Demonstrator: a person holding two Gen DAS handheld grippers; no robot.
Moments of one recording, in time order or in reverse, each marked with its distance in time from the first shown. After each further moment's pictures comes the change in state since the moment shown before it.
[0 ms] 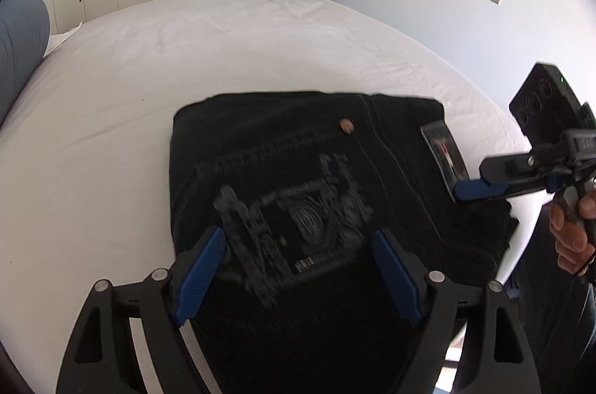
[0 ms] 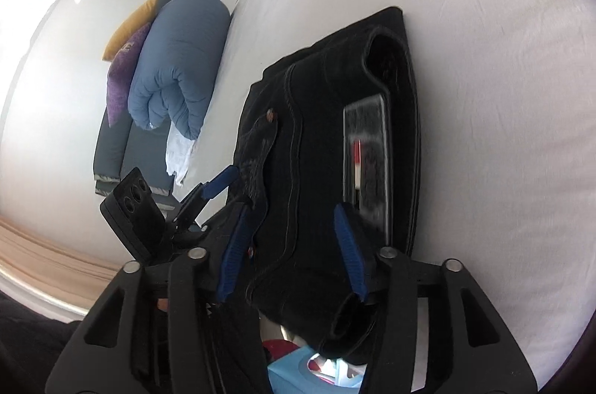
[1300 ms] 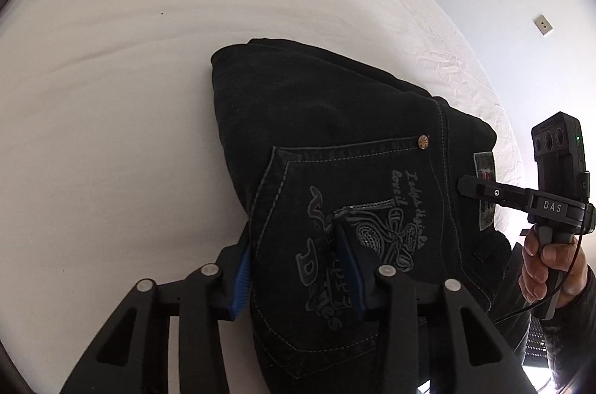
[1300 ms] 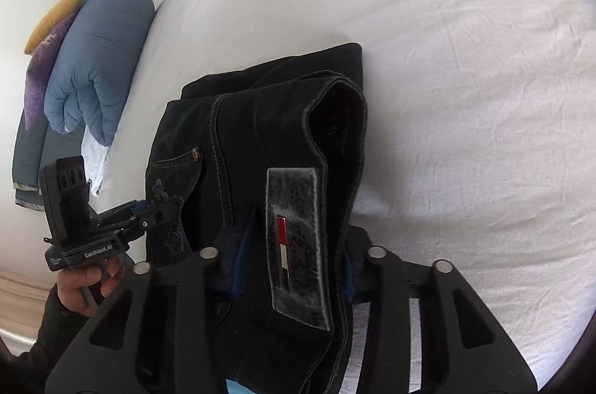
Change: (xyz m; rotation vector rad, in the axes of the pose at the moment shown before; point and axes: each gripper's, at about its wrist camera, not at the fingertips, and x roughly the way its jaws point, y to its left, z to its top) left arm 0.039 0.076 0.041 -0.270 0.304 -0.116; right arm 0.015 0.015 0.036 0.025 0.000 -0.368
